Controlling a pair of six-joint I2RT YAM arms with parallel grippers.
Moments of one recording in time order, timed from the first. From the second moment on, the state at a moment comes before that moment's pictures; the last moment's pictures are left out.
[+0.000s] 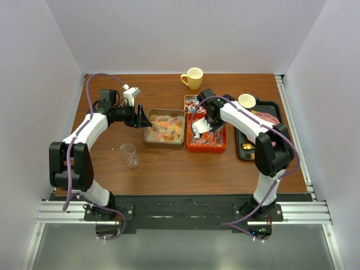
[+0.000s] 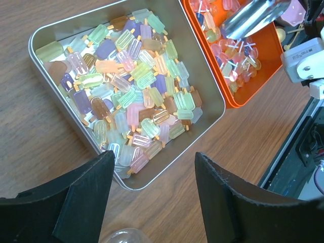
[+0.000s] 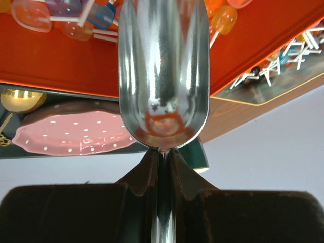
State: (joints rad) left arm -0.05 1.58 1.10 -0.40 0.78 0.04; right arm 0.53 1.86 1.51 -0.98 0.37 -1.60
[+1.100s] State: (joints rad) left arm -0.04 1.58 1.10 -0.38 0.78 0.03; right arm 0.64 1.99 1.56 -1.03 0.24 -1.50
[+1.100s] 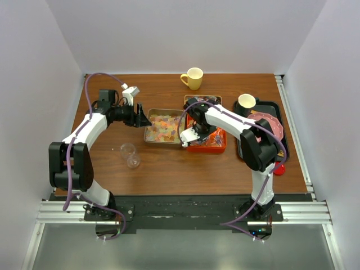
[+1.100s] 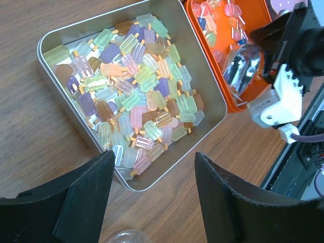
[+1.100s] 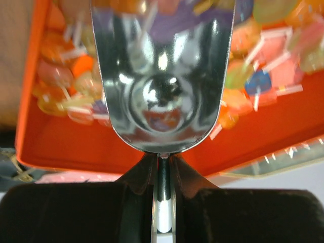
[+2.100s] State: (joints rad) left arm -0.03 1.59 1.15 -0.41 0.79 0.04; right arm 0.47 1.97 1.52 -1.03 -0.32 -1.23
